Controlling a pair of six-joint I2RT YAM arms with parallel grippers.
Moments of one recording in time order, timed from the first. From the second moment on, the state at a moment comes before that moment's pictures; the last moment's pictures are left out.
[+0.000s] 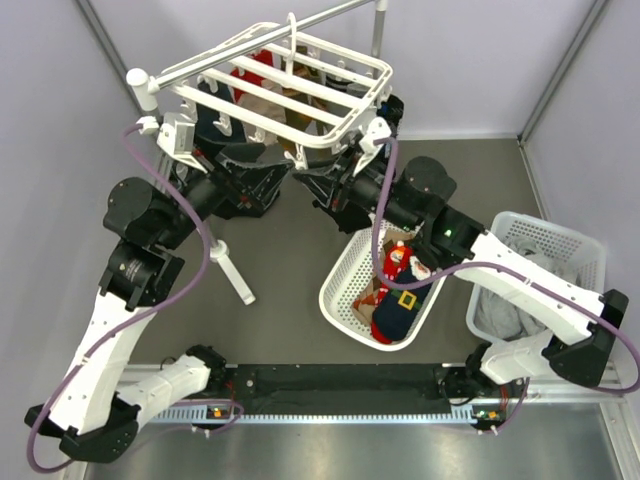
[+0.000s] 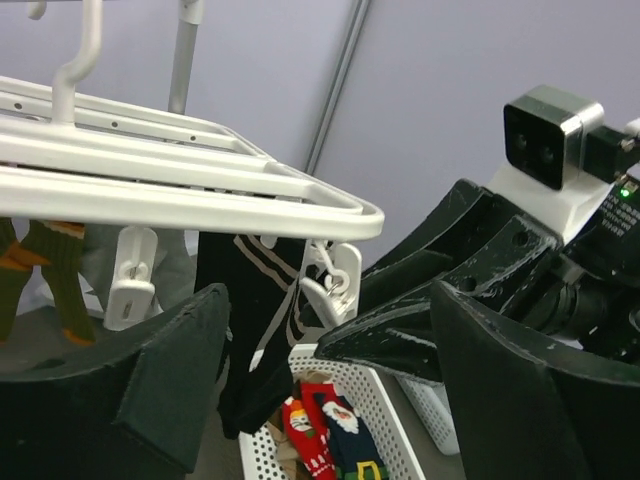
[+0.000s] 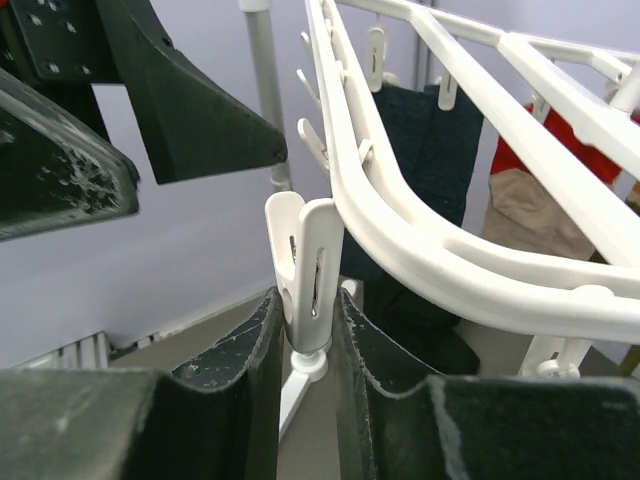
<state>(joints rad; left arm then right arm) -0.49 0.94 1.37 -0.13 0.30 -0.42 0.94 1.32 1.43 0.12 -0.14 0.10</state>
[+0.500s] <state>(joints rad) -0.53 1.00 1.37 -0.19 0.21 -0.44 1.01 1.32 1.36 0.19 0.10 0.01</state>
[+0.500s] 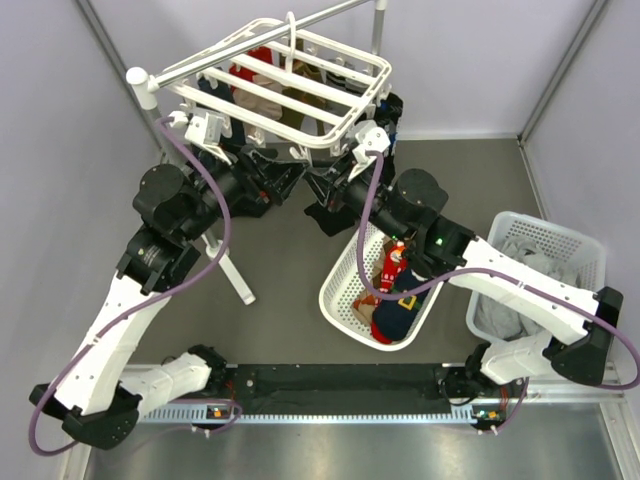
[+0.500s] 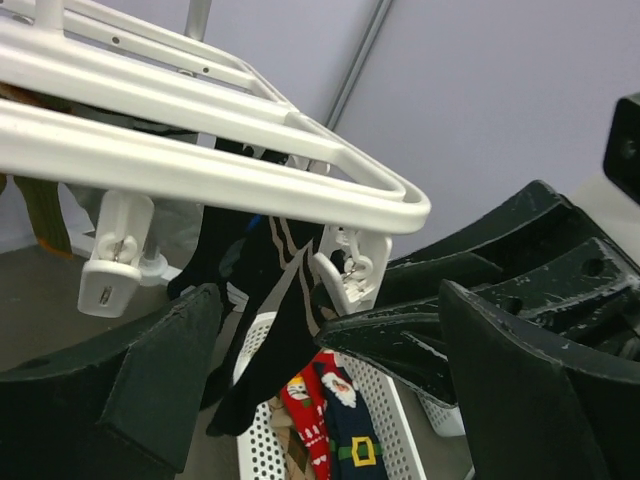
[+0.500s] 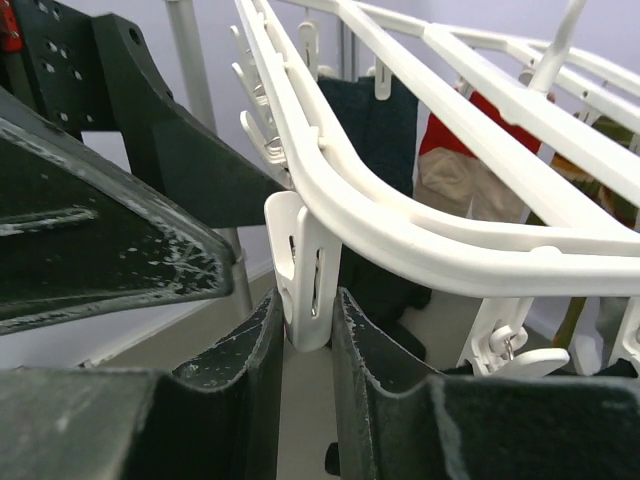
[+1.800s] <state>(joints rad) -0.78 1.12 1.48 -0.27 -0.27 -0.50 1.05 1.34 1.32 0.27 0.22 -0.15</state>
